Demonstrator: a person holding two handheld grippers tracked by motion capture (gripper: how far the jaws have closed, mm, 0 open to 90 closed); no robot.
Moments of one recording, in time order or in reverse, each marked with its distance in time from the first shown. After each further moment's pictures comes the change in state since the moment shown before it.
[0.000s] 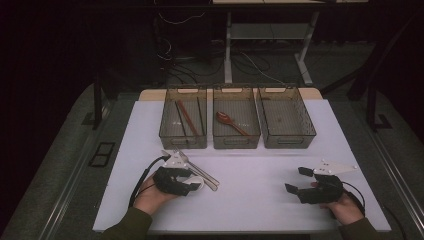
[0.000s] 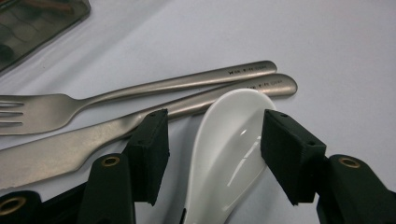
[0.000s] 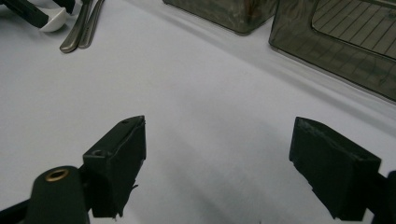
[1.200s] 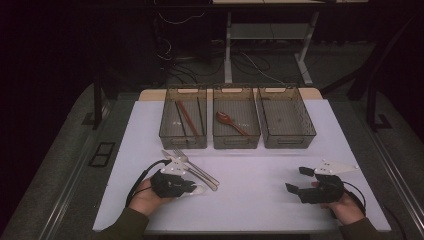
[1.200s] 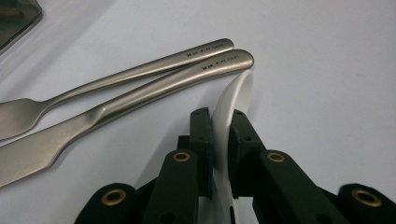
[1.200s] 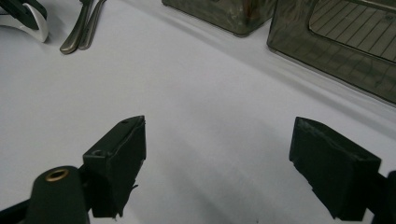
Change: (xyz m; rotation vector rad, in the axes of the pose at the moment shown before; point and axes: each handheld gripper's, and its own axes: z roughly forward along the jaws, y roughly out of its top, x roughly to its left) left arm -0.008 -0.002 -0.011 0.042 -0.086 0.118; right arm -0.001 0.000 -0.002 -0.004 -0.002 -0.002
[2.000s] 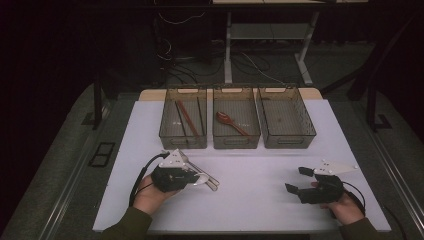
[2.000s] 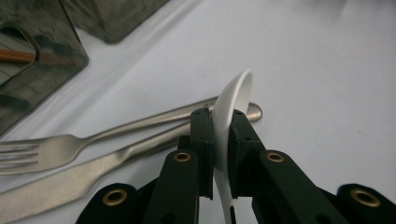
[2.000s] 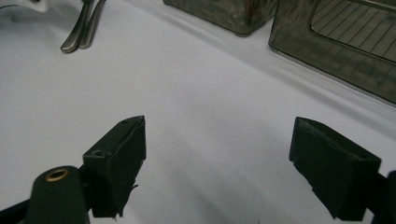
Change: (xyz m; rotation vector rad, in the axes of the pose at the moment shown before) left arm -0.002 0.021 -0.011 -0.124 0.081 -0.060; right arm 0.001 0.000 0.001 0.001 -0.001 -0.005
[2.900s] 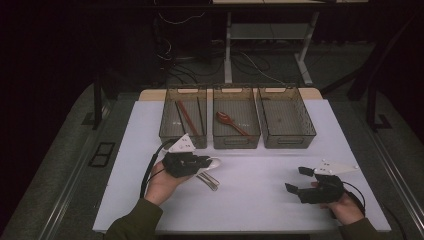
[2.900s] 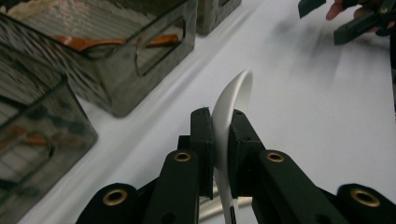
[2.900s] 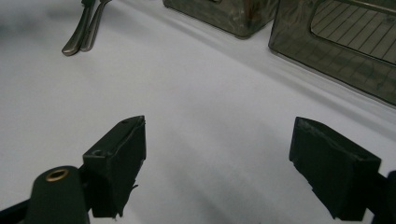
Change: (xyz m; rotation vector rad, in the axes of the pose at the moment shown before) left arm 0.005 0.048 0.012 -0.101 -0.002 0.020; right arm 0.000 0.000 0.000 -0.007 0.002 0.004
